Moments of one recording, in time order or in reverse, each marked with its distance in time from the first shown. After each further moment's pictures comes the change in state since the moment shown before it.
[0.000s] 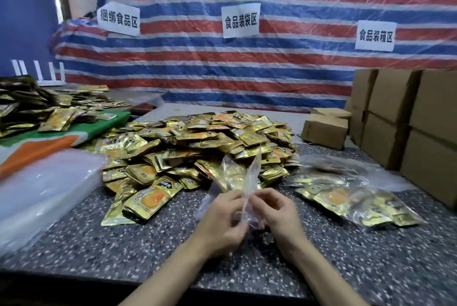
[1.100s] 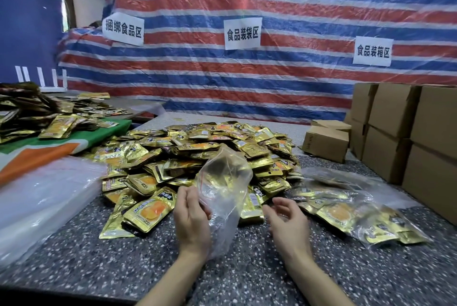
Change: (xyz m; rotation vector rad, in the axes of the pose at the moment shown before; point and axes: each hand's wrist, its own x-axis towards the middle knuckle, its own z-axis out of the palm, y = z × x) left_hand 0.004 -0.001 -0.015 -0.428 0.876 -0.416; right_hand 0.004 -0.004 0.003 -0.289 0.338 0.167
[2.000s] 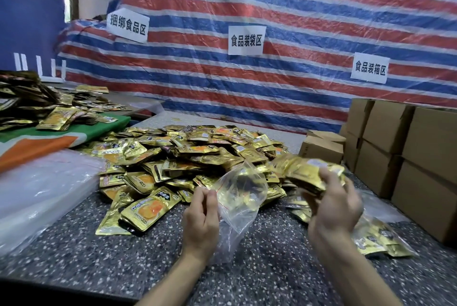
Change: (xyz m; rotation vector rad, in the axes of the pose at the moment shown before) left_hand -0.007 -0.001 0.005 0.148 -0.174 0.148; right_hand 0.005 -0.087 -0.046 0.656 0.401 -0.087
